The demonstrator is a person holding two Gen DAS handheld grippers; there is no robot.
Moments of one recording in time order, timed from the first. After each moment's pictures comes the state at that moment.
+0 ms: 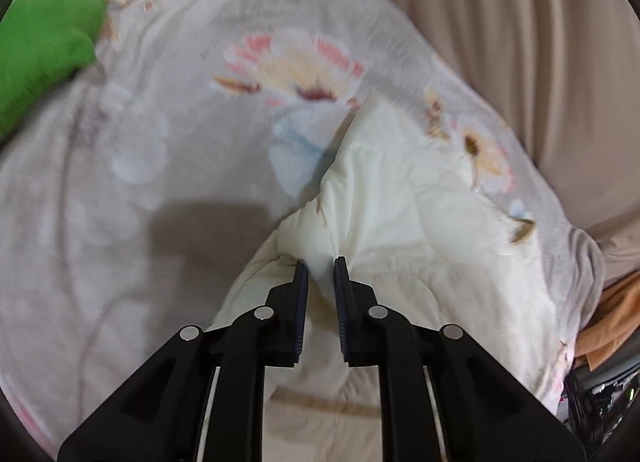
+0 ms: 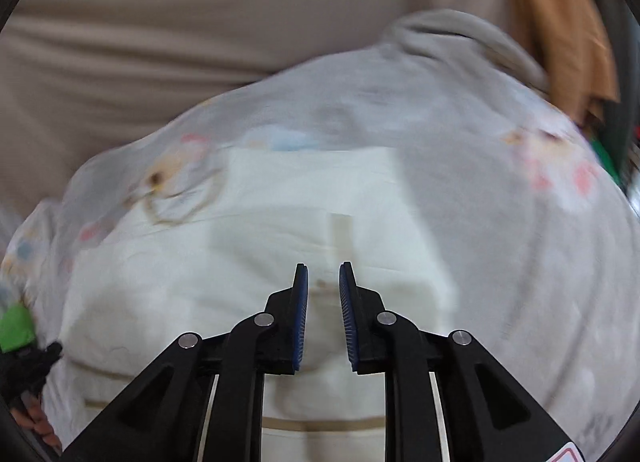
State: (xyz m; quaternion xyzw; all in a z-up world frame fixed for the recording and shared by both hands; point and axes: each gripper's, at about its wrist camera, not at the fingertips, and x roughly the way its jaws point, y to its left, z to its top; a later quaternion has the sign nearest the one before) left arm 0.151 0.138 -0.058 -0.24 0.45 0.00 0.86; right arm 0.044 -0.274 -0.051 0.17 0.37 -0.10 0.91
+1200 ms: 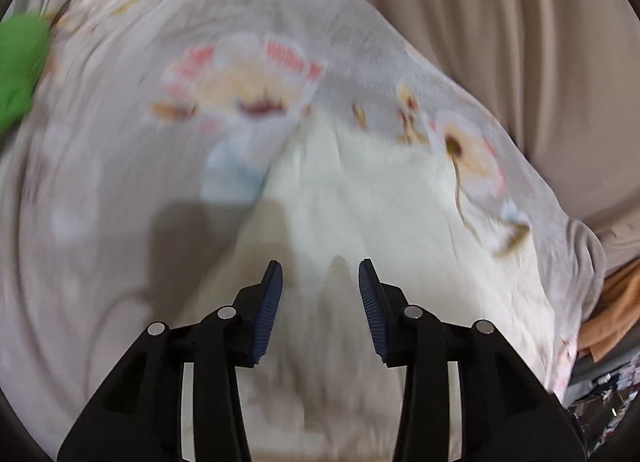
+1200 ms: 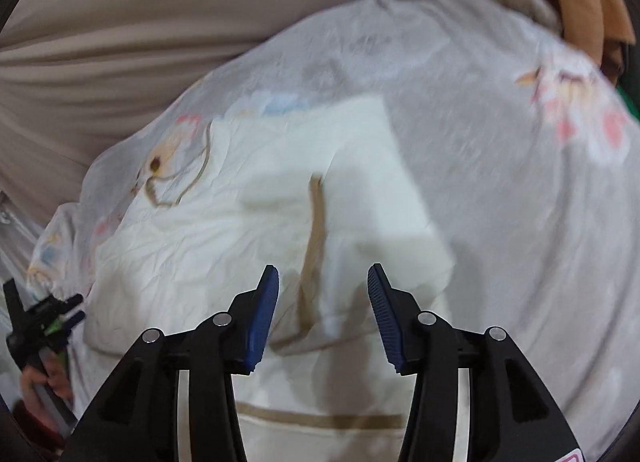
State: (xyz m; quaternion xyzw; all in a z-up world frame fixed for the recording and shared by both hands) left arm 0.195 0.113 -0.077 -0.22 0.48 -0.03 0.85; right arm 0.028 -0.327 -0.106 0.26 0.41 -0.07 0.87
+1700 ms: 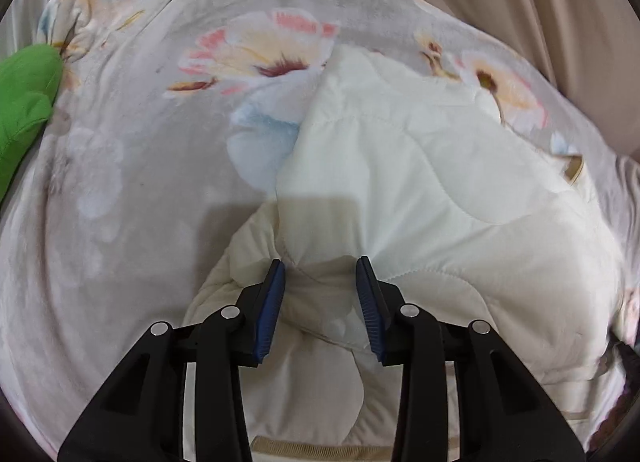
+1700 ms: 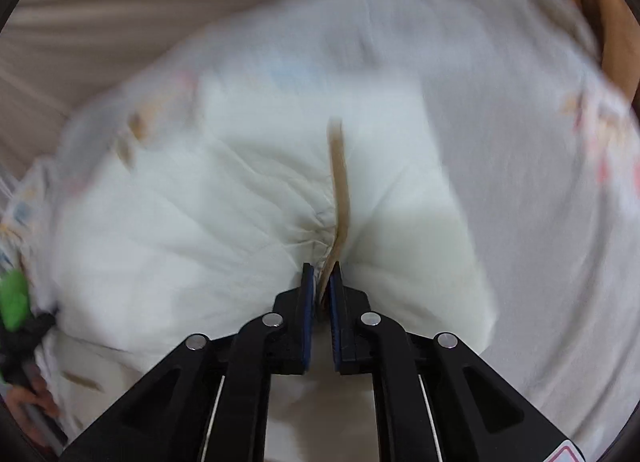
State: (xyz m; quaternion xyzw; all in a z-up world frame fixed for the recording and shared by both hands) left arm 0.191 0.088 -0.107 -0.09 0.50 0.02 0.86; right arm 0.090 -0.315 -0.140 0.19 0.47 -0.06 0.86
